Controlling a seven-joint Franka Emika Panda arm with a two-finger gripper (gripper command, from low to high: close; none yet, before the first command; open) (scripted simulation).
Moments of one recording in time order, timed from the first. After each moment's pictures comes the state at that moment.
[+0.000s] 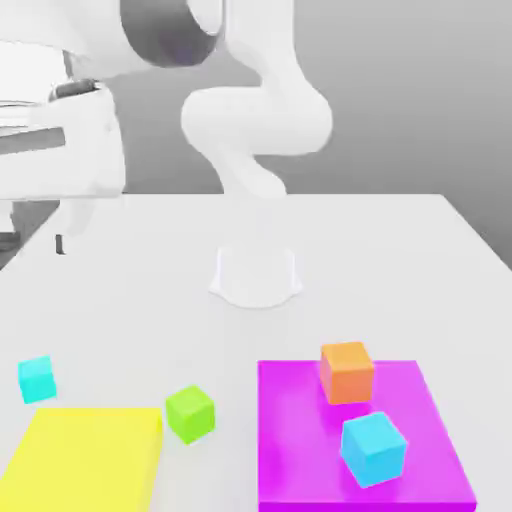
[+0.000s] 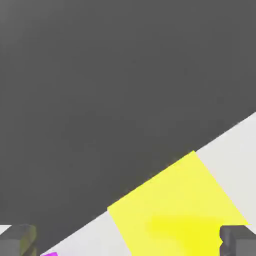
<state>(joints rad) -0.16 -0.16 -0.33 -2.49 0.20 2.60 0.85</state>
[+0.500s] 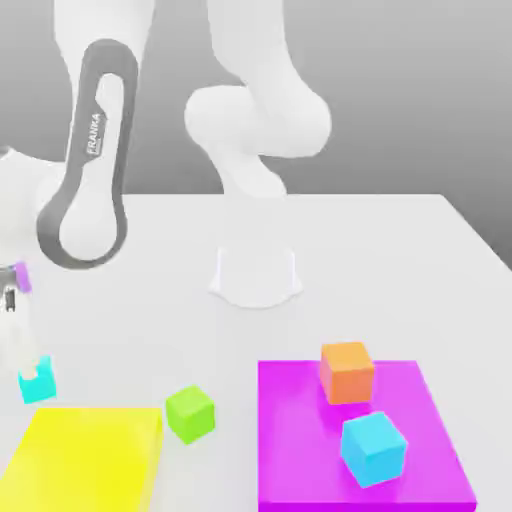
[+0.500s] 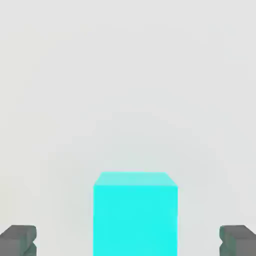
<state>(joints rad) -0.44 0.35 -0.33 -2.56 0.41 2.88 0.80</state>
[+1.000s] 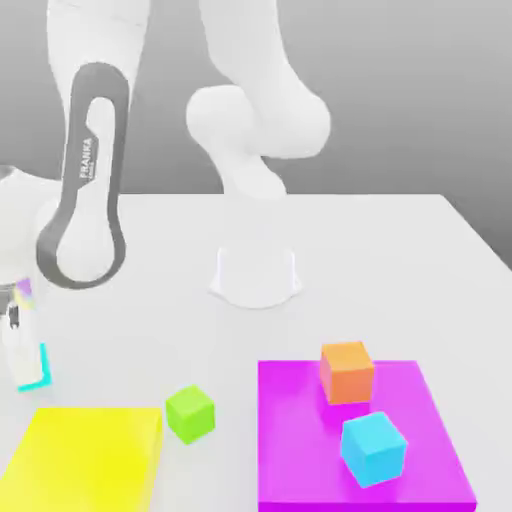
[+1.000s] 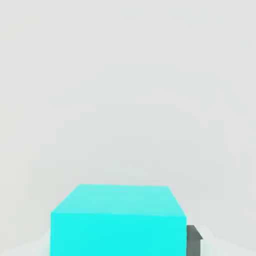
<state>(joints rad) -0.38 0.24 -0.41 -2.59 0.29 2.81 0.89</state>
